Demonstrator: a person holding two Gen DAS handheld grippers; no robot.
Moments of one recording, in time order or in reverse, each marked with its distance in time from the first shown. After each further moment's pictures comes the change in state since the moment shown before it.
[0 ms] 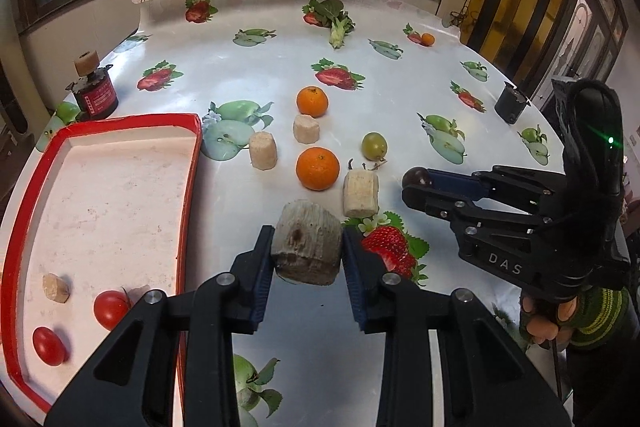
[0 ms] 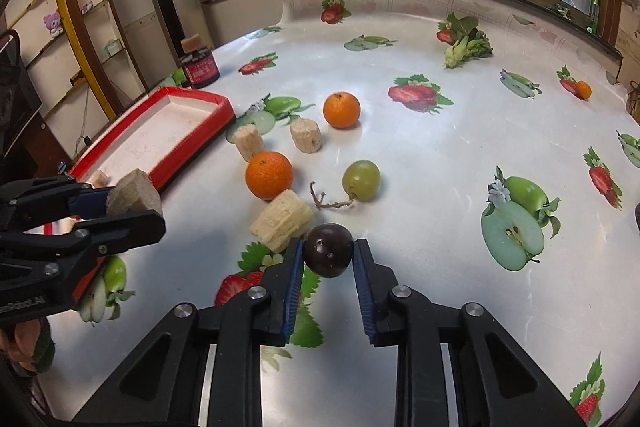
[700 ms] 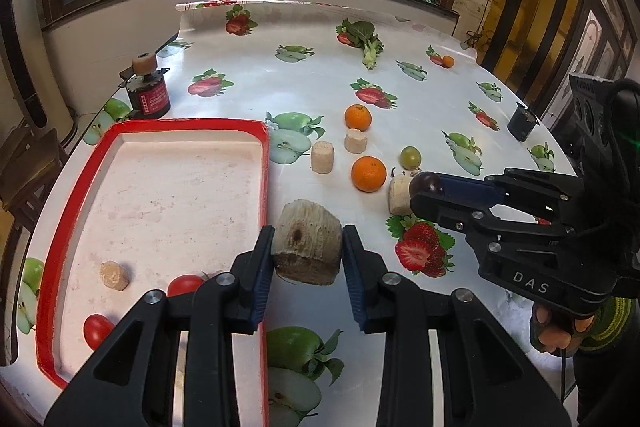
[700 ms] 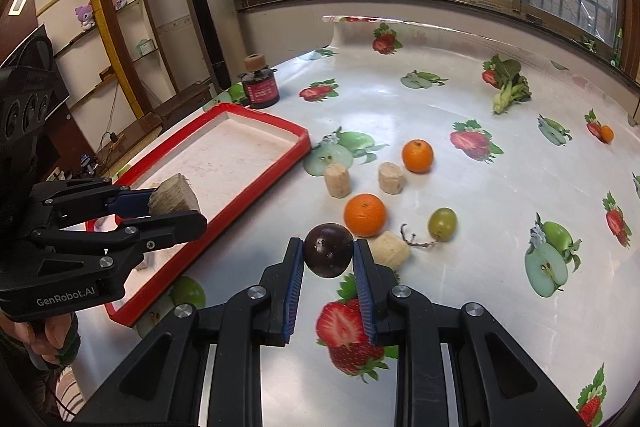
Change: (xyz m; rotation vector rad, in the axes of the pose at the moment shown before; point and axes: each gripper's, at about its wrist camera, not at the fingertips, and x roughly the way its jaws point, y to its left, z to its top) left arm -0.040 0.044 -0.010 -0.042 -0.051 0.045; right arm -0.021 0.068 0.021 -0.087 -0.043 0.071
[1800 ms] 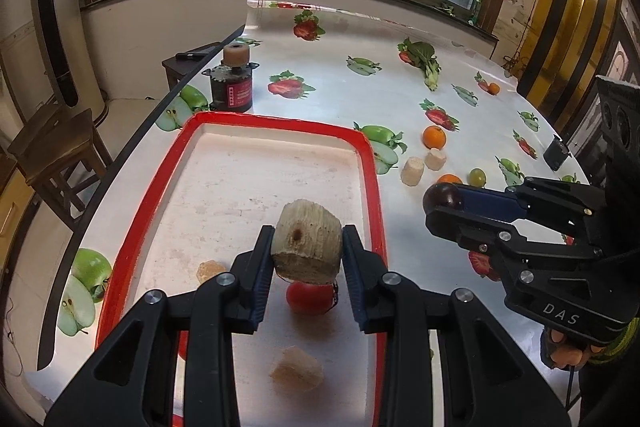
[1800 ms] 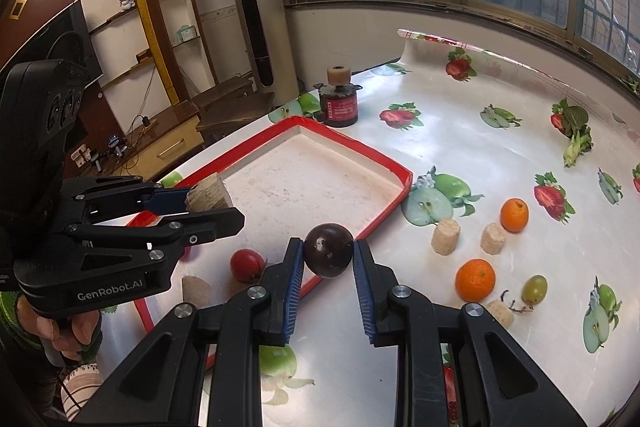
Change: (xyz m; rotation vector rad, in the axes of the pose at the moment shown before) left arm -0.016 0.084 -0.003 -0.100 -0.025 0.082; right arm 0.030 0.081 0.039 -0.110 -0.007 0.100
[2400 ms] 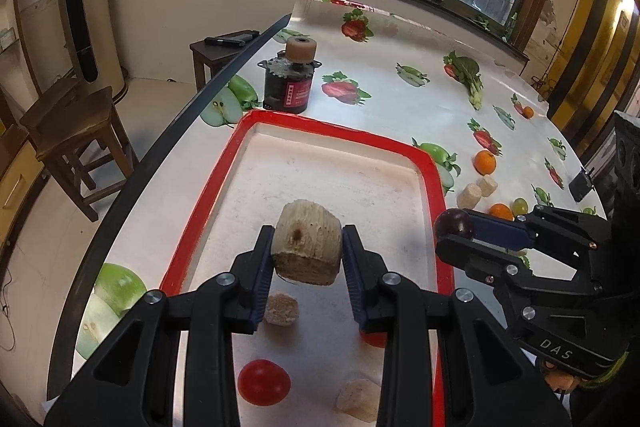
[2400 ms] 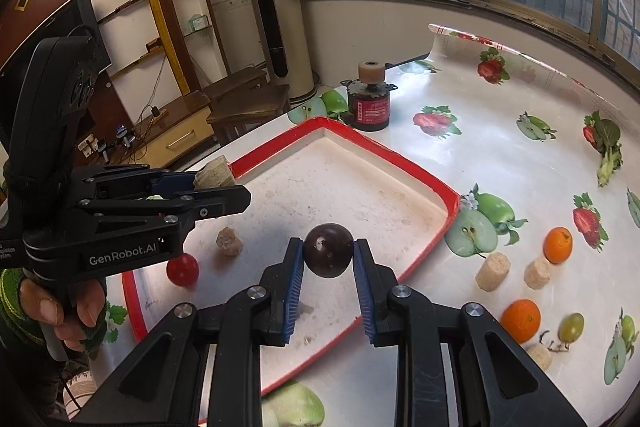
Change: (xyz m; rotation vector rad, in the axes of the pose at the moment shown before) left arm 0.025 0.053 0.015 -0.100 0.021 0.042; right arm 0.050 0.020 0.025 -0.029 0.036 0.037
